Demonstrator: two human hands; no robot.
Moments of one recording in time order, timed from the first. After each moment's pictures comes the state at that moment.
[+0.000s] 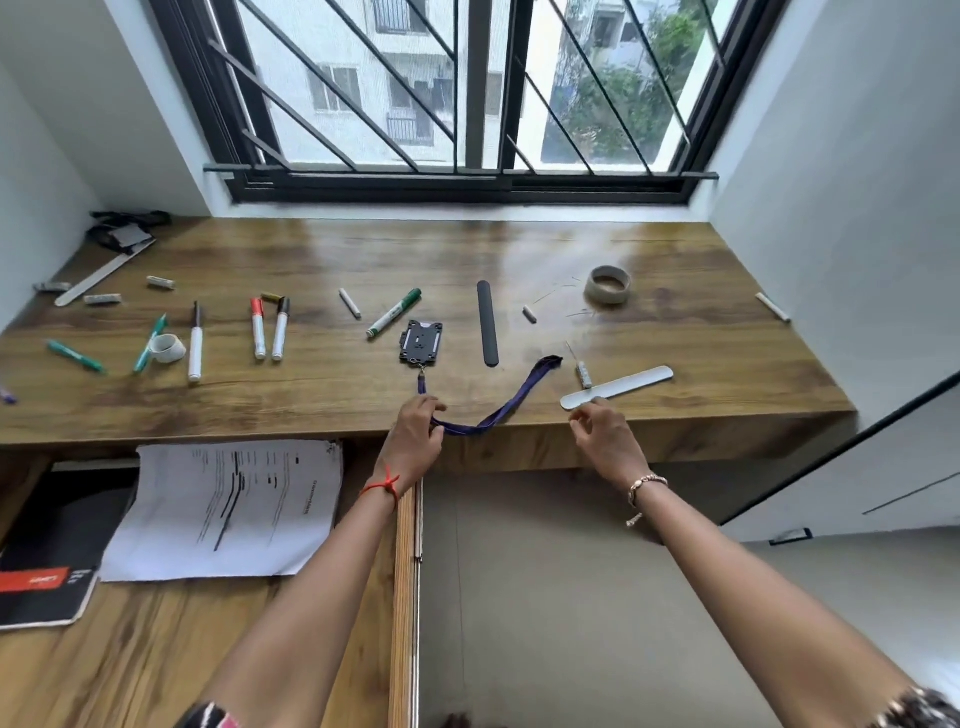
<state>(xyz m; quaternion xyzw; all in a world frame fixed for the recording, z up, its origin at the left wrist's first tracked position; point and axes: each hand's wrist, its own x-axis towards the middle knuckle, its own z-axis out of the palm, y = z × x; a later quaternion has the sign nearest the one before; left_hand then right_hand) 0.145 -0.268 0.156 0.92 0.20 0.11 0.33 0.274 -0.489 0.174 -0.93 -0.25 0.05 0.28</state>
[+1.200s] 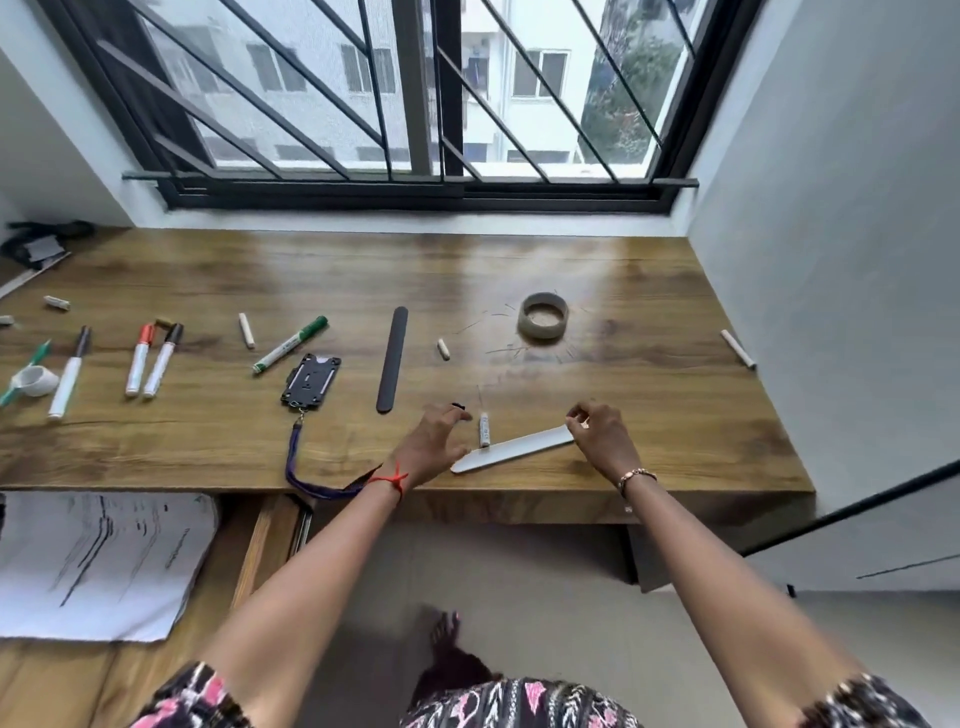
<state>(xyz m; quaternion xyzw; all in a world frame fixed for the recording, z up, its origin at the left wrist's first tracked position) 0.336 -0.371 0.150 0.94 0.14 -0.01 0.31 0.486 -0.572 0.143 -0.91 -0.24 0.11 0.31</state>
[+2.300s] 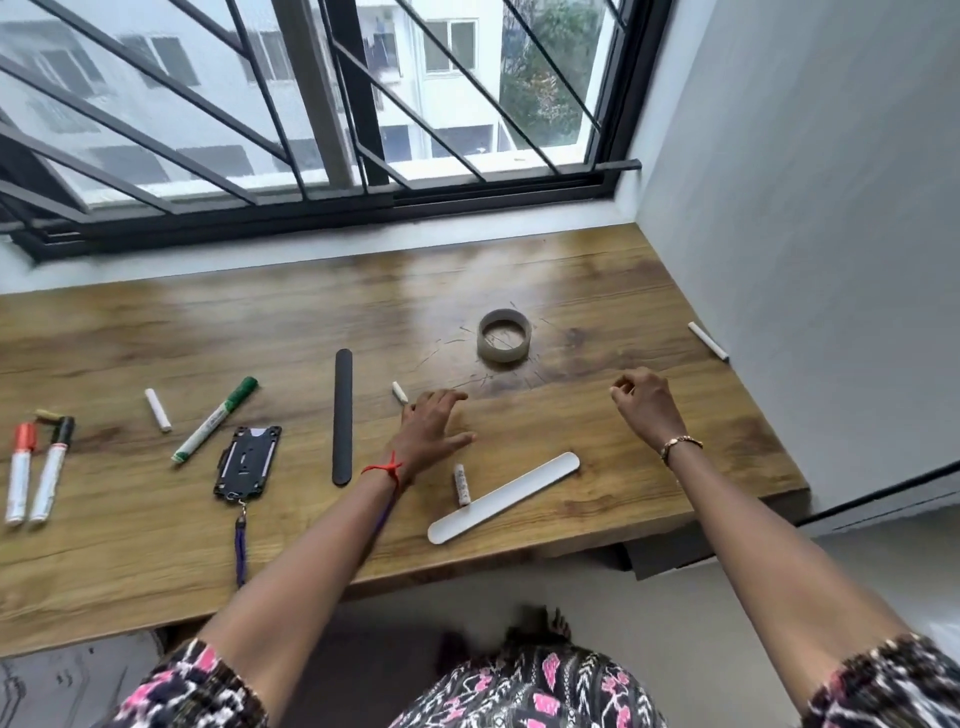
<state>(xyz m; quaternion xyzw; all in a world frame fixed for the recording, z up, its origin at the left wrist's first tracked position) 0.446 -0.329 0.136 0.96 0.07 -0.06 0.27 0.590 -0.599 0.148 -0.95 -0.12 0.04 0.30</state>
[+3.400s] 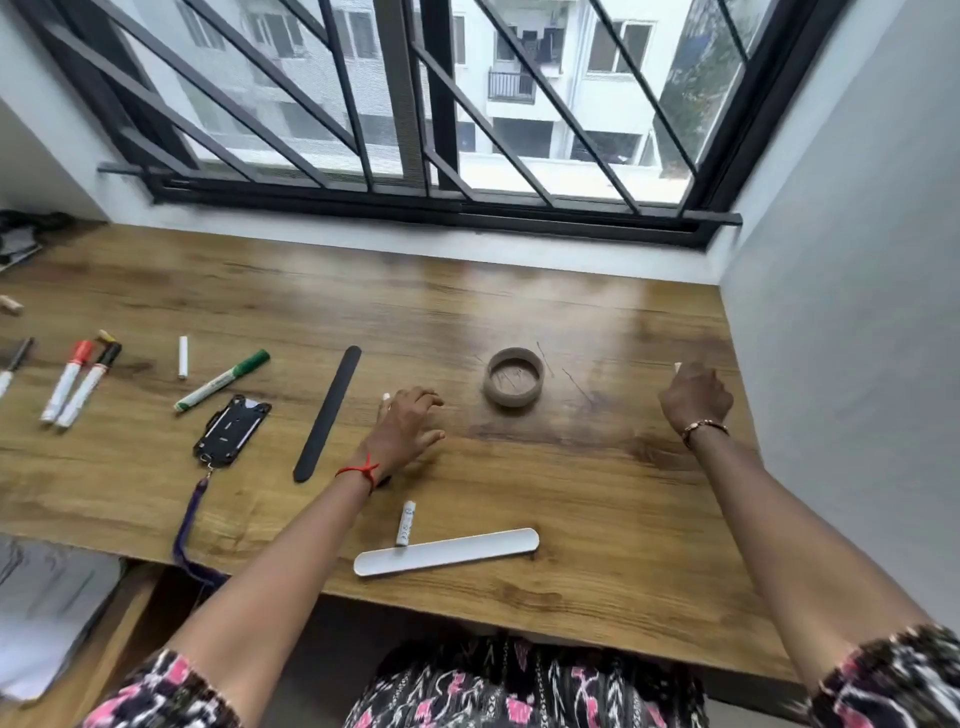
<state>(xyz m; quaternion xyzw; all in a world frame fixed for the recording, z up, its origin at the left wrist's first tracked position) 0.485 -0.336 0.137 0.95 0.22 0.02 0.20 0.748 -0.581 0.175 -0.99 -0.10 0.04 0.12</state>
